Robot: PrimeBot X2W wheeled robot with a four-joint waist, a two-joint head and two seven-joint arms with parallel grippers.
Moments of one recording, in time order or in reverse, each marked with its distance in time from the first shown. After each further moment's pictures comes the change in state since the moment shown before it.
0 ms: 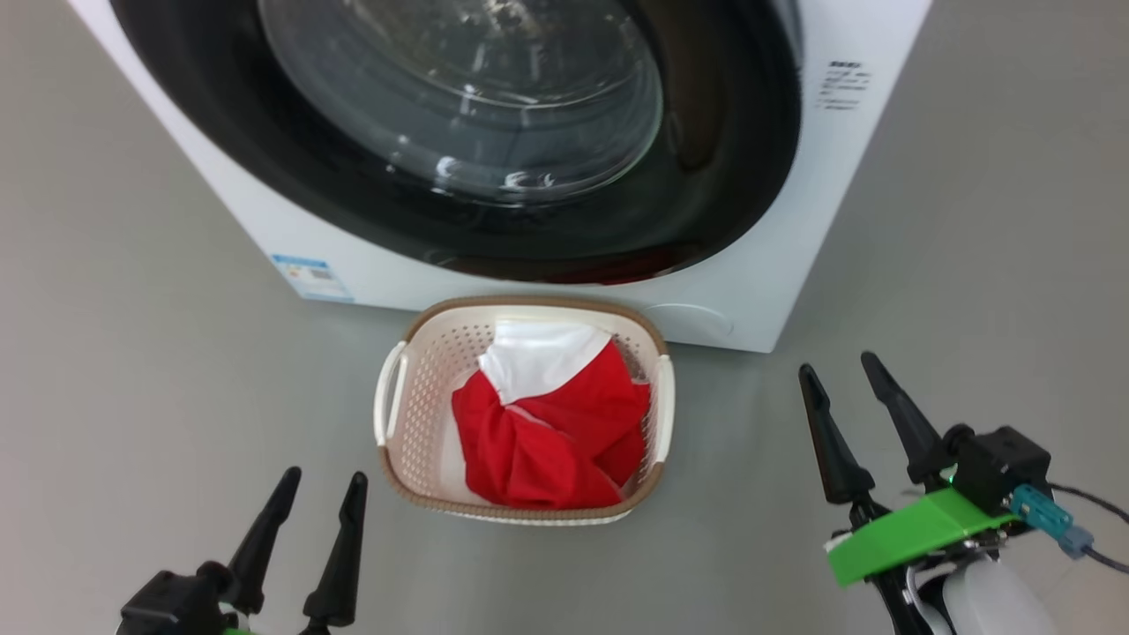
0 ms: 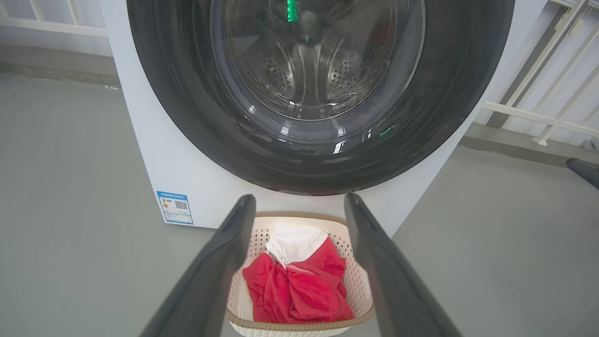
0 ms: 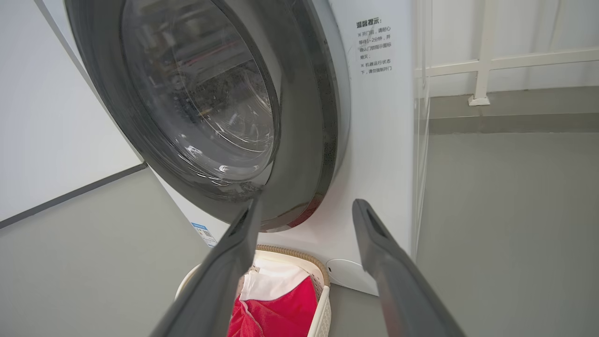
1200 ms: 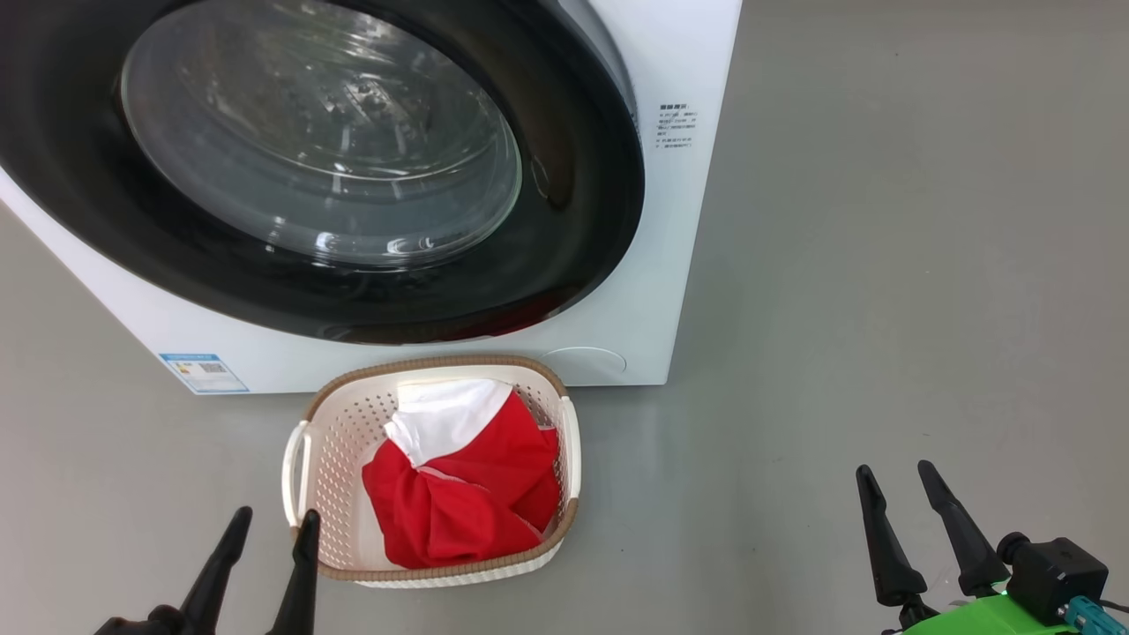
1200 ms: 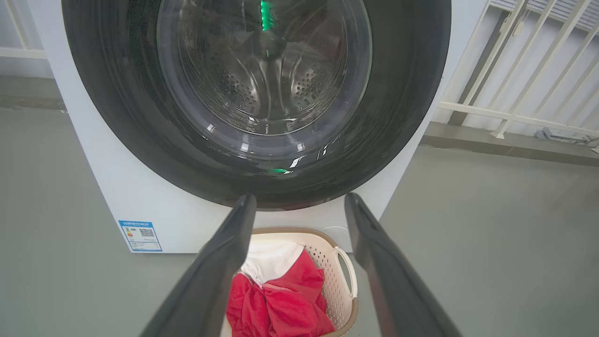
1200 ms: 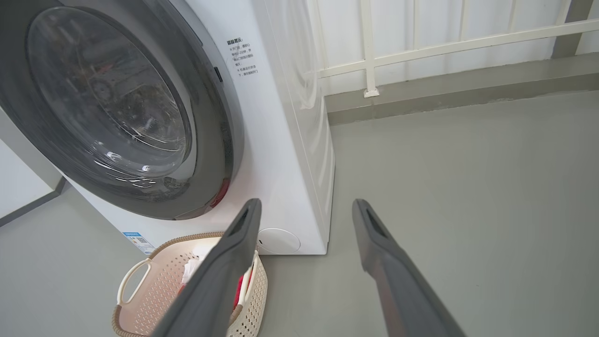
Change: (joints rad) left arm 0.101 0.027 0.077 -0.046 0.016 0.000 0.000; right arm 0.241 0.015 -0.099 -0.089 0.014 0.000 0.000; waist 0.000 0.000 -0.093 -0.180
